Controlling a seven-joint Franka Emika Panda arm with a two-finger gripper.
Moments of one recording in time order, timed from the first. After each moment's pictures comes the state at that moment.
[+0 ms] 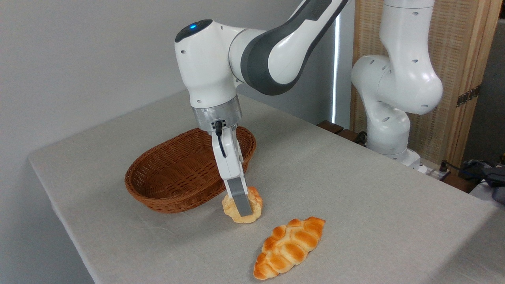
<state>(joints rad) -0.16 -0.10 0.06 -2.20 0.14 2.07 1.18</state>
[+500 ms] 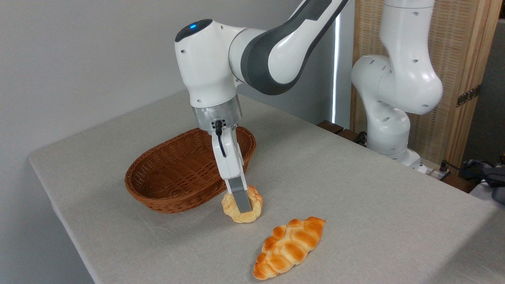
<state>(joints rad) -0.16 -0.11 0.06 -2.20 0.14 2.07 1.18</state>
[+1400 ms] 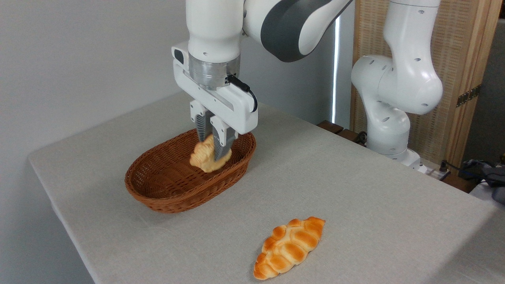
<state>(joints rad) -0.16 -0.21 0.10 -2.09 -0.33 1.93 0.70</state>
